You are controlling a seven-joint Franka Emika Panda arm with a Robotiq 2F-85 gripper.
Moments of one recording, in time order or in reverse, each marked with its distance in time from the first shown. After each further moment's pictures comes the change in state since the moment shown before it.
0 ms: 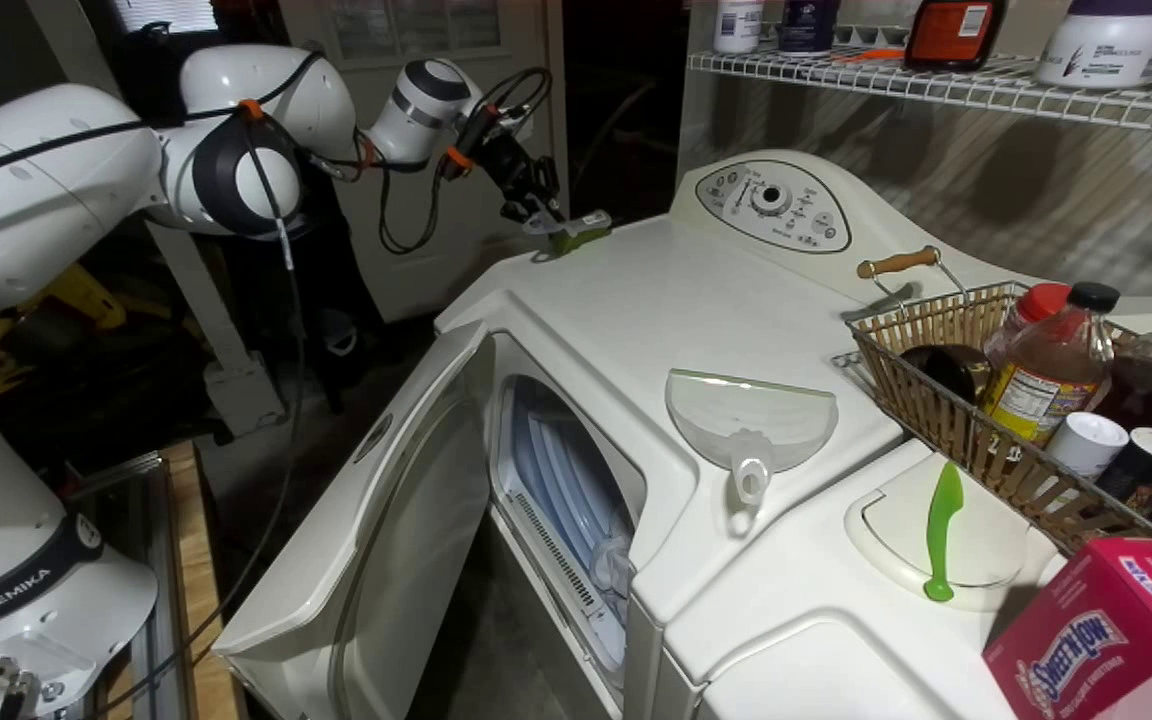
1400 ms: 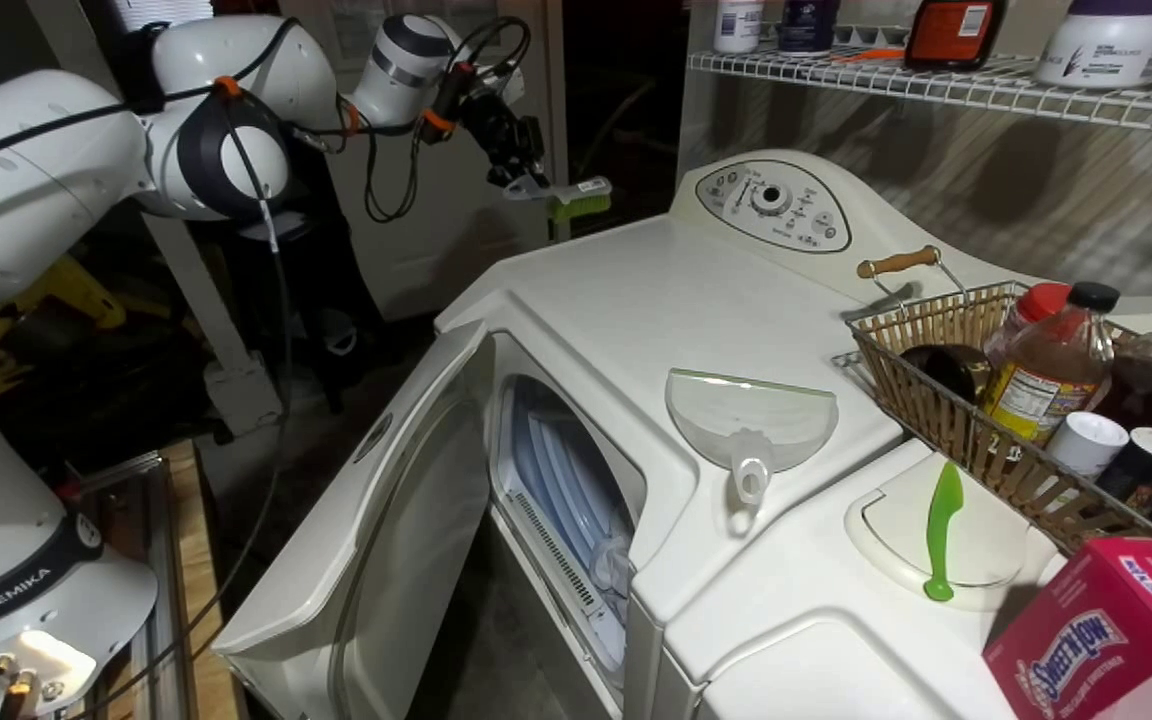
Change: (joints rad) arm 0.034 -0.053 -0.042 0.064 0.043 -0.142 0.036
